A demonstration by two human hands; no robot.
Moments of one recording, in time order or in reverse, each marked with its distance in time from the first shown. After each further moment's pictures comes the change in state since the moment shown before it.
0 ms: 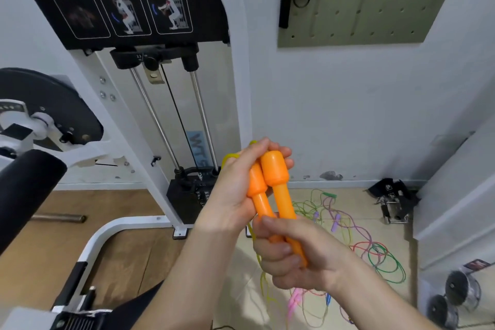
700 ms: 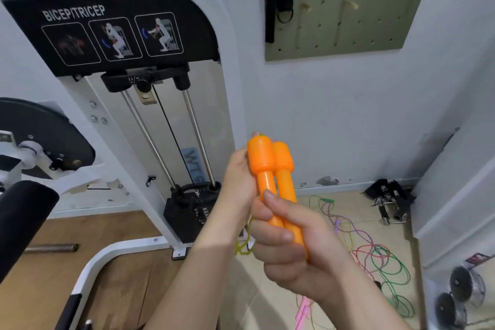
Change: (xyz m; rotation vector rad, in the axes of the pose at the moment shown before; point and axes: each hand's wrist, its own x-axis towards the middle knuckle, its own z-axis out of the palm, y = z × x) left_hand 0.011 0.021 0.013 0.354 0.042 0.176; right_hand 0.011 -0.016 0.048 0.168 -0.033 -0.276
